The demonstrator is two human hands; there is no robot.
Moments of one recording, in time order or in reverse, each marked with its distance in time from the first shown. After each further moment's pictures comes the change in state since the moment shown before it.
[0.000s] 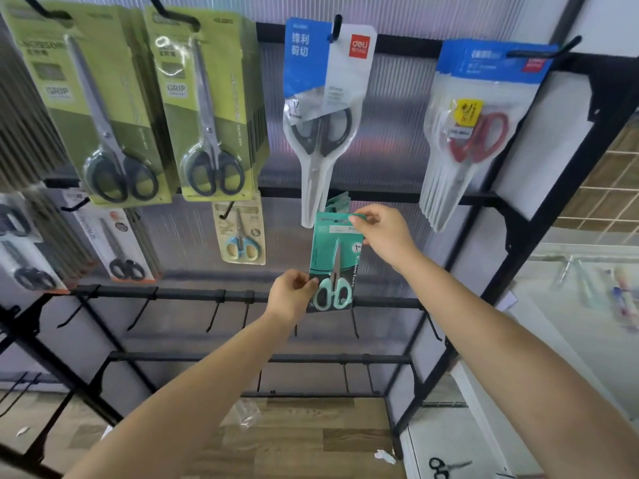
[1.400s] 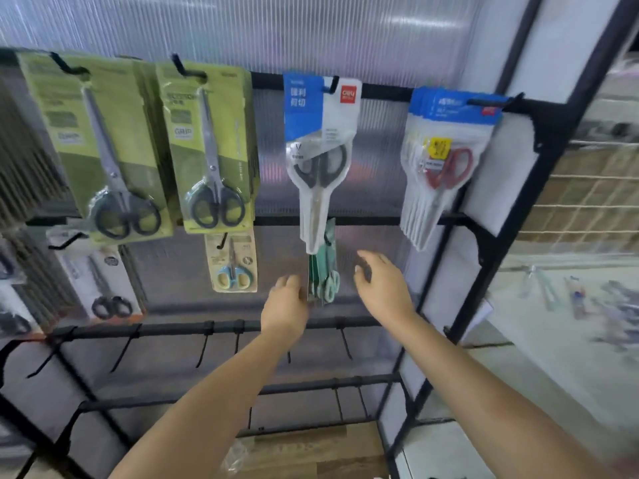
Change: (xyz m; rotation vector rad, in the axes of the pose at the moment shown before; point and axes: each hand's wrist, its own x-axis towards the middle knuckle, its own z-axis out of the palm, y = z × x) left_hand 0.008 0.019 -0.010 0.676 0.004 0.287; right_hand -0.057 0.005 0.009 -0.423 0.135 -0.044
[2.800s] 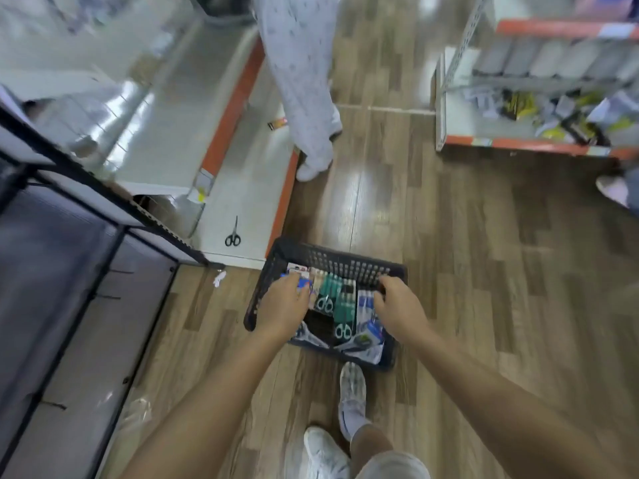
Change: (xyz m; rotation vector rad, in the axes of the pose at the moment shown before) left_hand -0.441 0.015 0.216 0.273 -1.117 0.858; right_hand -0.664 0.057 -0.027 -0.011 0.212 1.506
